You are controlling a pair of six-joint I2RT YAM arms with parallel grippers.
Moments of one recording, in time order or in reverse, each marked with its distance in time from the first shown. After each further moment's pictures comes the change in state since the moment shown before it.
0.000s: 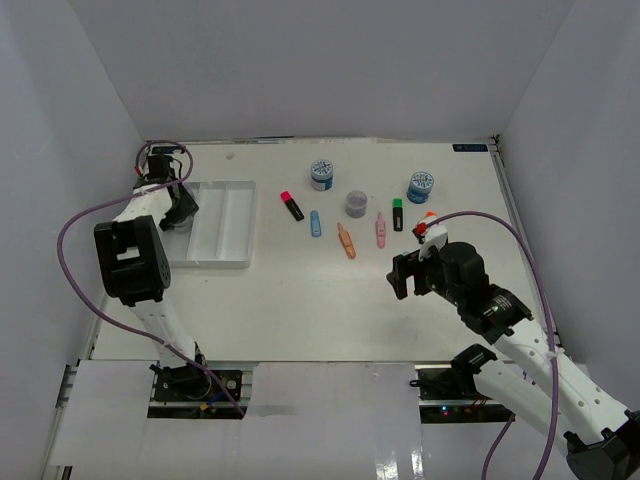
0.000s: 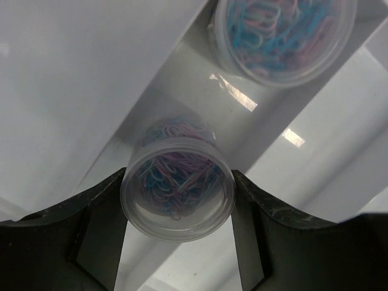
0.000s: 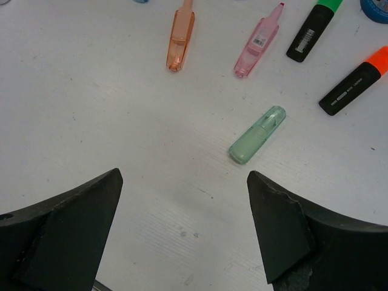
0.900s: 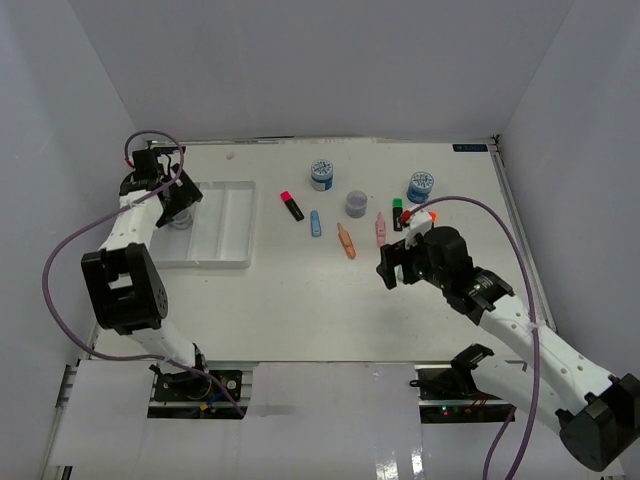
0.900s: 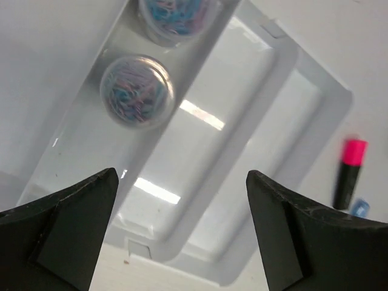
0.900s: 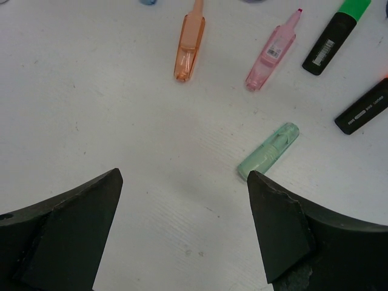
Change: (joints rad) left arm 0.012 -0.174 -0.032 -0.011 0.163 -0.011; right arm 0.000 0.153 0.037 0.065 -0.034 -0.003
